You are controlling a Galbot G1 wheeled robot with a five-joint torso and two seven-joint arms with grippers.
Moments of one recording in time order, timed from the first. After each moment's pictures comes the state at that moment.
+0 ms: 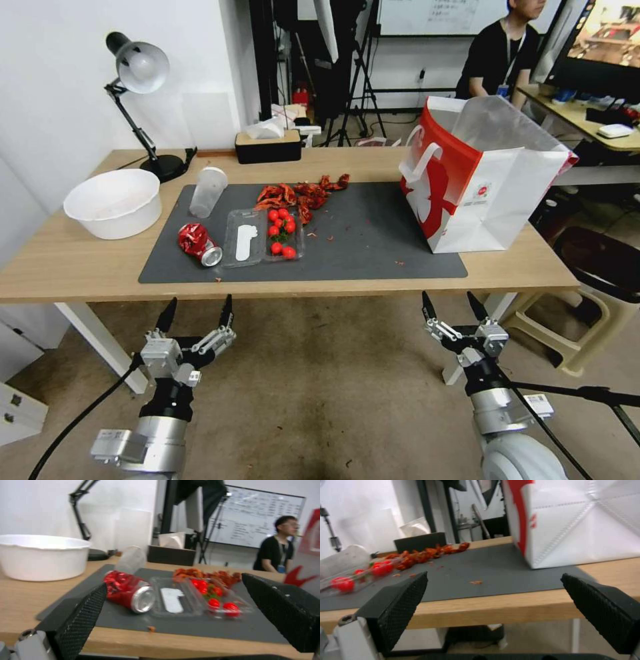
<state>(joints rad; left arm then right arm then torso) 1.82 -1.61 -0.66 -2.27 -0.28 -0.16 0.15 -1.61 1.04 0.36 1.96 0.52 0.41 0.13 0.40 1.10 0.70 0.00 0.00</state>
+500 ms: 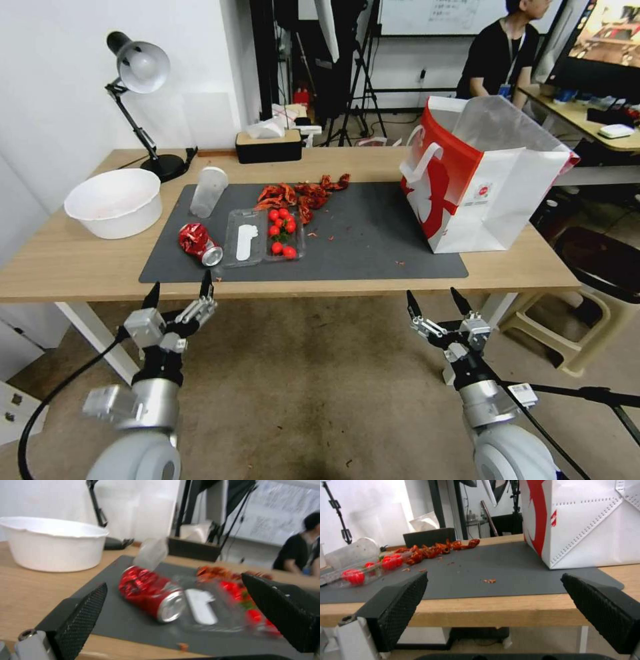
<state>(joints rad) 1.62 -1.41 -0.64 -2.19 -0.44 0.00 -0.08 -1.58 1.02 0.33 1.96 0.49 0.38 0.13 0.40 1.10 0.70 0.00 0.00</state>
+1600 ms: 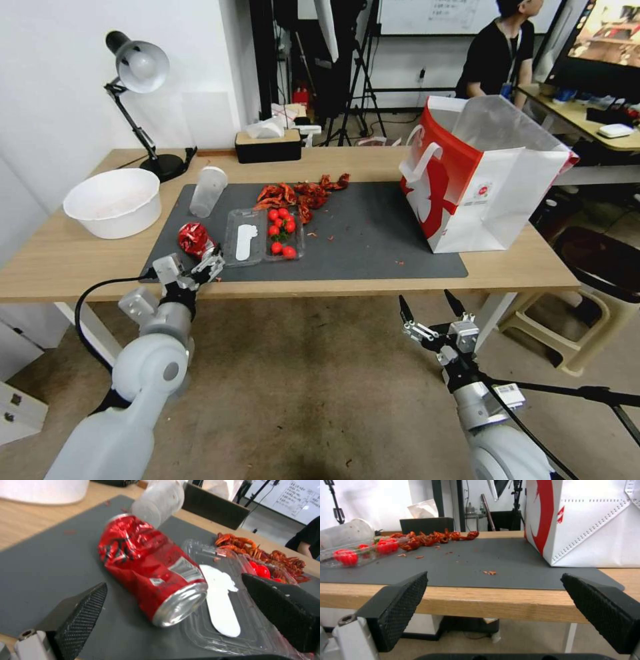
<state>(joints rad) 1.24 -1.13 -0.43 -2.01 -0.93 0.22 -0.49 -1.57 1.04 0.32 1.96 0.39 0.33 0.17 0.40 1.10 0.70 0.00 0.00</state>
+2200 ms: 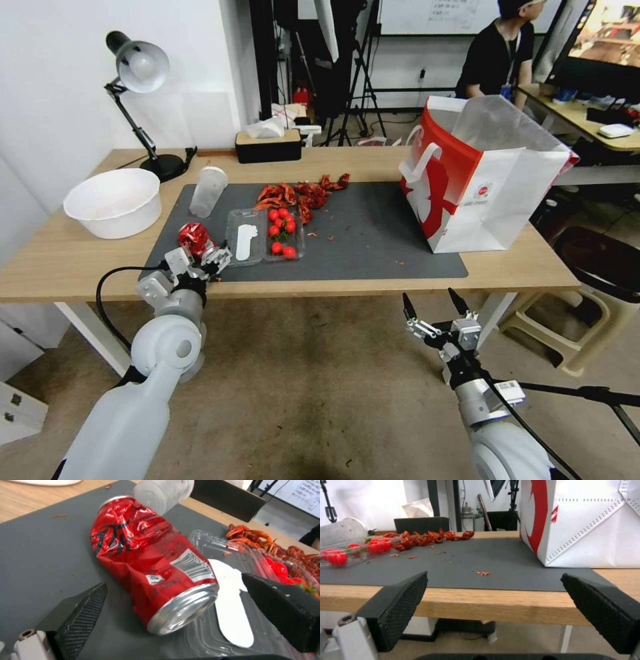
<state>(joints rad) 1.17 -1.15 -0.40 -1.96 -0.95 0.25 -0.55 -1.56 1.04 0.33 1.94 0.39 0.33 0.17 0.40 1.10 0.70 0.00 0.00</state>
